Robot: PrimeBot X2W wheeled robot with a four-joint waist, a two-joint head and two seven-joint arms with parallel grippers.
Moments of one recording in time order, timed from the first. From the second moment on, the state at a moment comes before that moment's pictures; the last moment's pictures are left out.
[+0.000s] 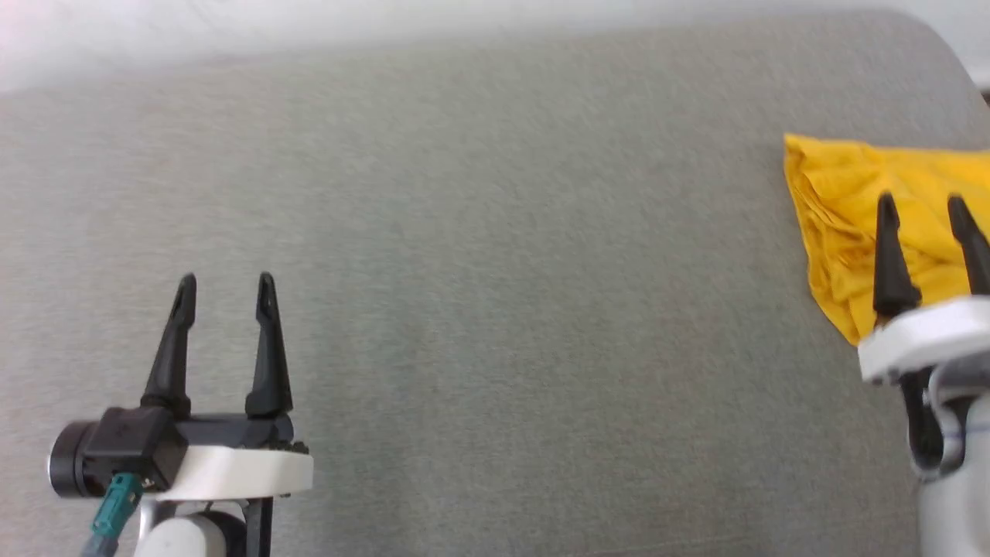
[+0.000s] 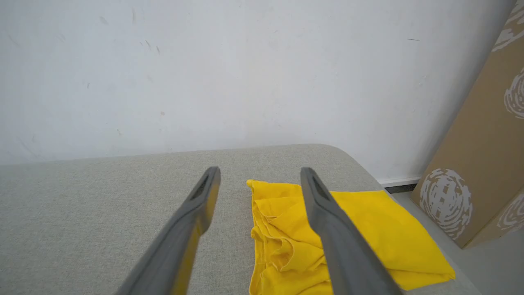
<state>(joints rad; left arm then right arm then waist) -0.03 0.19 -0.05 -0.17 -0.20 0.07 -0.25 -0.32 -0.09 -0.24 0.19 0.08 0.13 -0.06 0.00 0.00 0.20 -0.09</state>
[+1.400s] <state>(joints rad) 0.14 0.13 -0.08 -0.04 -0.16 0.04 -0.26 0.04 -0.05 -0.25 0.18 0.12 0.13 -0.19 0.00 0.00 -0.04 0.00</state>
